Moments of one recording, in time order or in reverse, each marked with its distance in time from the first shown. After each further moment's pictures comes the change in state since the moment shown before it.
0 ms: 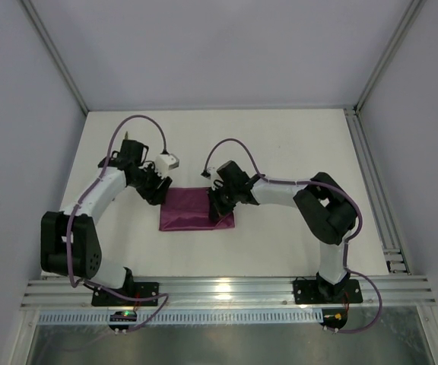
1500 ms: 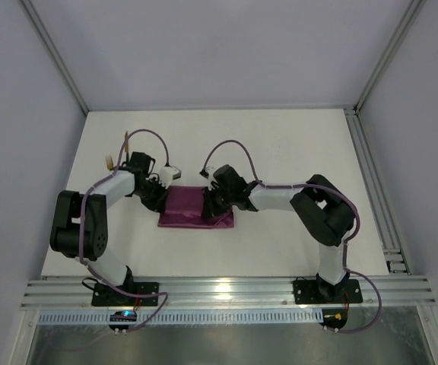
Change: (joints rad) left arm -0.010 0.167 -0.150 0.152 -0.021 -0.082; right arm 0.044 -0.010 -0.046 0.179 0.060 0.131
